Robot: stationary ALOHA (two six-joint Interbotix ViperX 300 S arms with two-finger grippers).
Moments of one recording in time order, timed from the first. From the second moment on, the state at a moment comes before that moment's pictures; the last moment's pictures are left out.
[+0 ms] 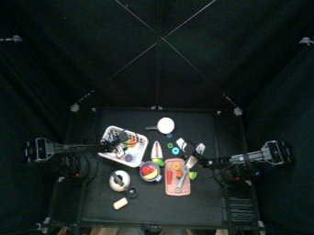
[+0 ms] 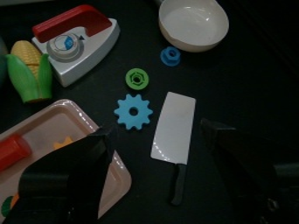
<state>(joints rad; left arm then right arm) 0.36 -0.26 1.01 0.73 0.32 -0.78 0.06 -0.40 0.98 -1.14 0.68 1.45</state>
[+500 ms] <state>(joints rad) 0.37 -0.09 0.92 0.78 0.32 -0.78 0.06 -0.40 0.98 -1.14 0.67 1.45</state>
